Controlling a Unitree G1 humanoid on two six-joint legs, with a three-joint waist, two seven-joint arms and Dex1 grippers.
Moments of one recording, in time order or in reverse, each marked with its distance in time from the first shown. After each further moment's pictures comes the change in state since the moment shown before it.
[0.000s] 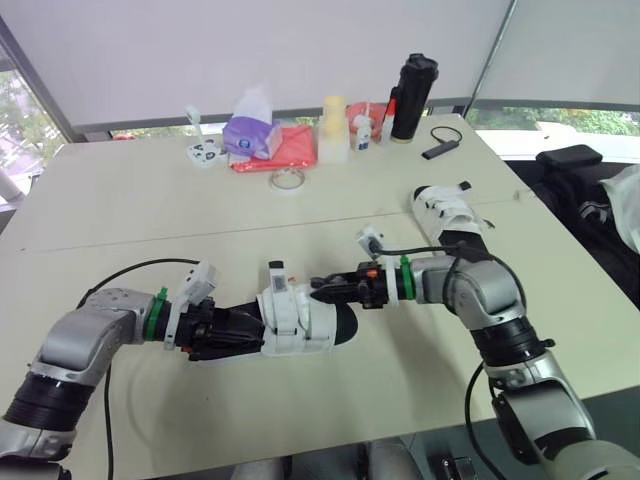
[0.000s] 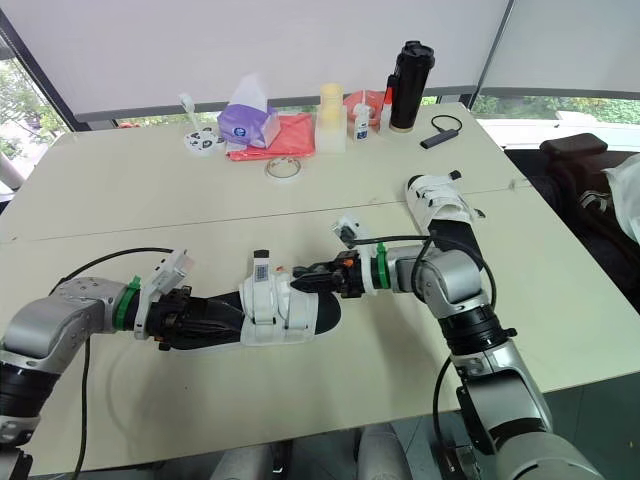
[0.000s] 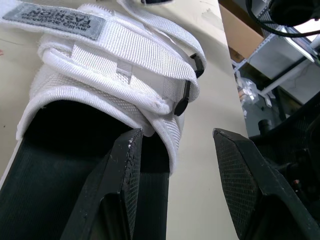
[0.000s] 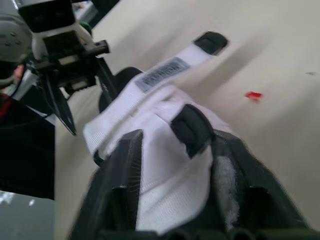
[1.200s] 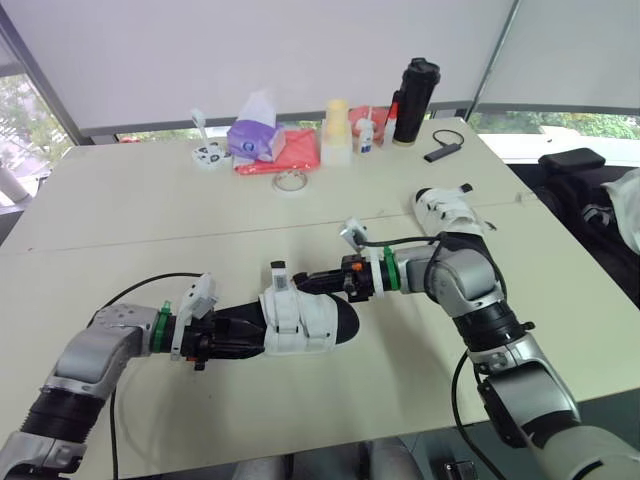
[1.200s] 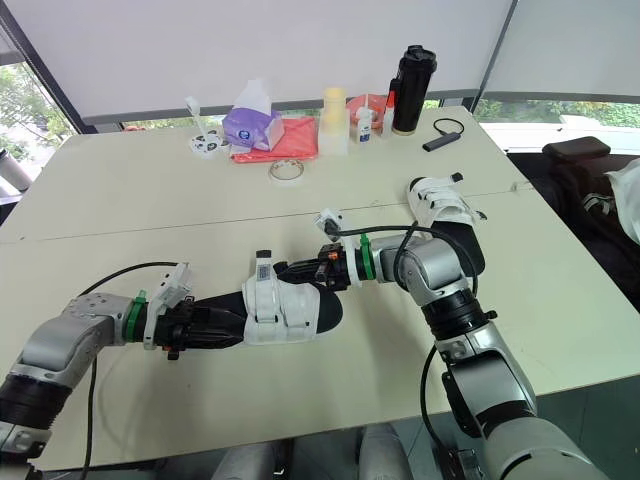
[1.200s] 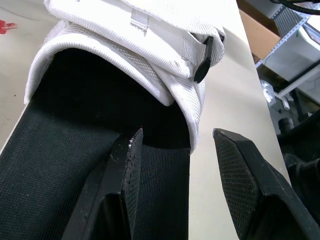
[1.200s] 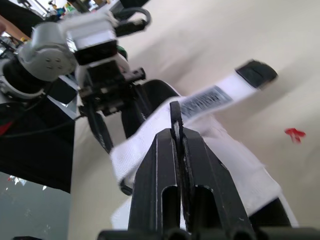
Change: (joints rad) left arm 0.051 -0.057 -0.032 0.103 0.077 -0.172 0.023; right arm -0.096 0.035 0.060 0.131 -0.036 -0.087 0.086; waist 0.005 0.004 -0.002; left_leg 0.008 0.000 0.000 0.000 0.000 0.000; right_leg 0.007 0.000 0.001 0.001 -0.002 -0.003
